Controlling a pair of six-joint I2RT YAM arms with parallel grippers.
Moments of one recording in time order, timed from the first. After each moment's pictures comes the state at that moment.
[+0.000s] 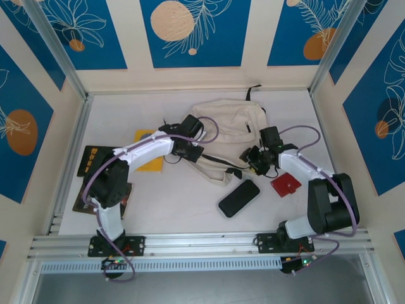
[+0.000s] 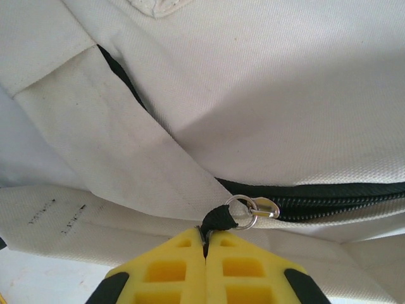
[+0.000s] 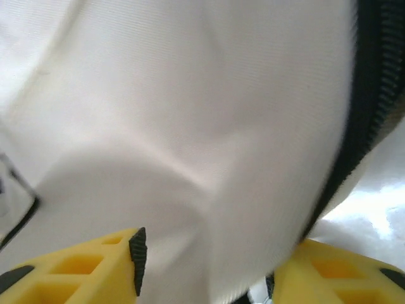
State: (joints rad) left arm -0.69 1.85 1.41 -0.72 0.03 -0.16; right arm 0.22 1.39 0.85 -0.55 -0.28 0.87
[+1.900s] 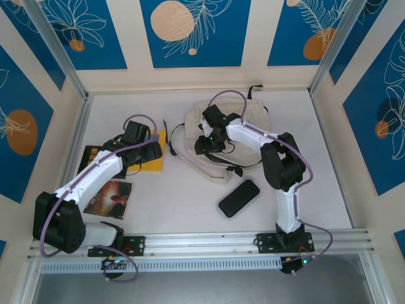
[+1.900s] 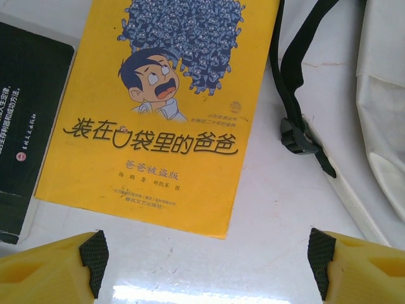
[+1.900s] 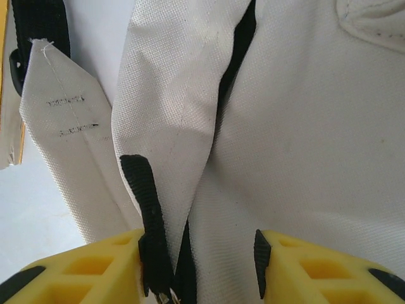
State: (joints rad) left arm -0.36 1.32 0.99 -0.70 -0.10 -0.60; right arm 0.57 2.03 1.56 -0.78 -0.31 0.32
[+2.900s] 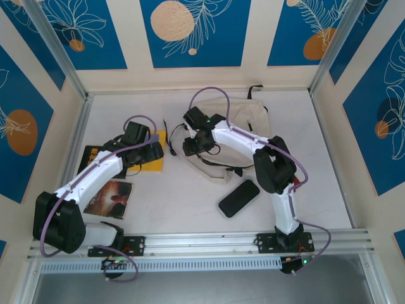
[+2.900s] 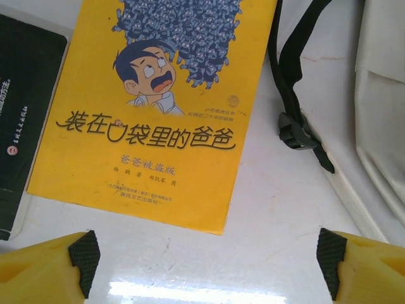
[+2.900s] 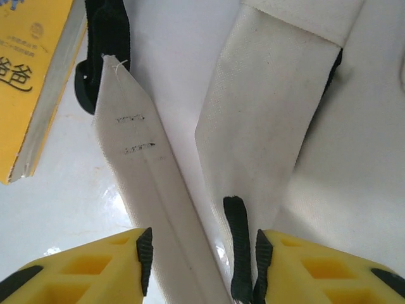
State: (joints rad) left arm -0.36 1.32 0.97 -0.69 -0.08 -0.61; right arm 0.71 2.08 1.71 -0.84 -0.09 0.31
